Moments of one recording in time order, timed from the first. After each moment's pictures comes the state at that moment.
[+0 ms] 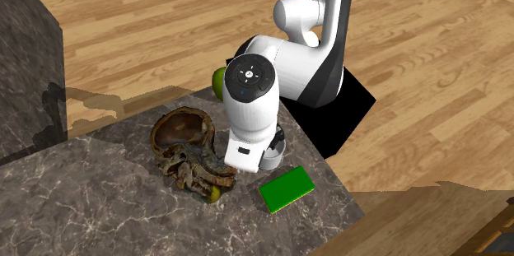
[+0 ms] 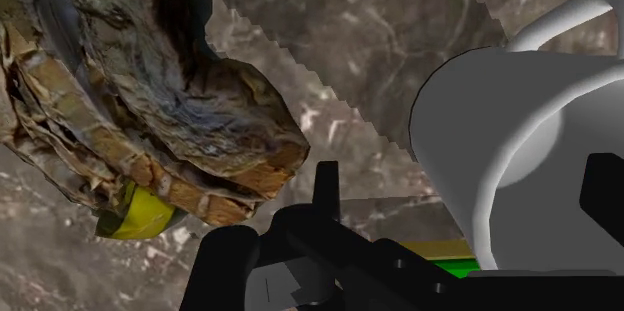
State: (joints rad) arm -0.13 -0.03 -0.67 -2.30 -0.03 2.19 -0.85
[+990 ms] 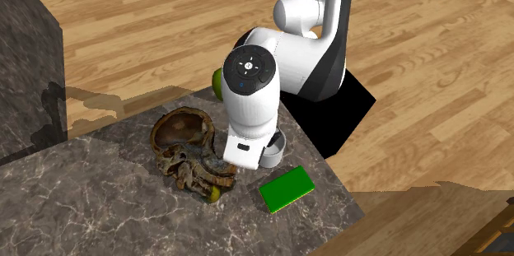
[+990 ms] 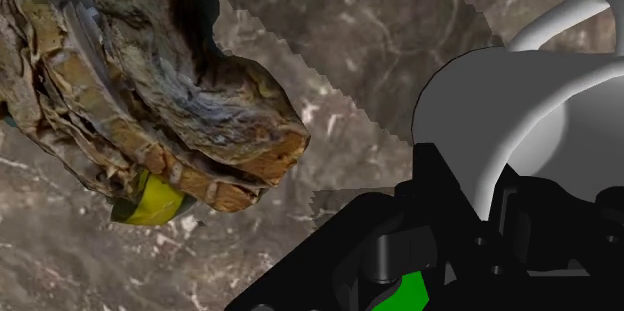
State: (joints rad) arm -0.13 -0.06 -0.67 -2.28 -0.05 2.15 -0.83
